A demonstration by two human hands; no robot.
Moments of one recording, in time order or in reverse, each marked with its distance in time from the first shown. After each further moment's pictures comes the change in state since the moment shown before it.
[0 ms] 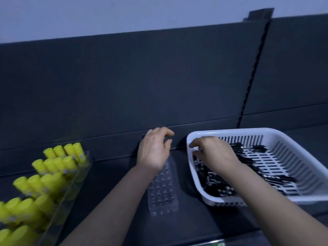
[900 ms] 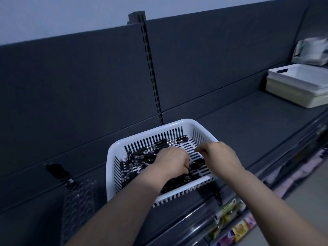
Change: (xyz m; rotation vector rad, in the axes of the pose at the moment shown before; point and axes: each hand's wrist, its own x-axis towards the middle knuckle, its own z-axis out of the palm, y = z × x) left_hand 0.009 0.196 0.164 0.318 -0.776 0.465; right_hand -0.112 0.195 -0.018 0.035 0.095 0.460
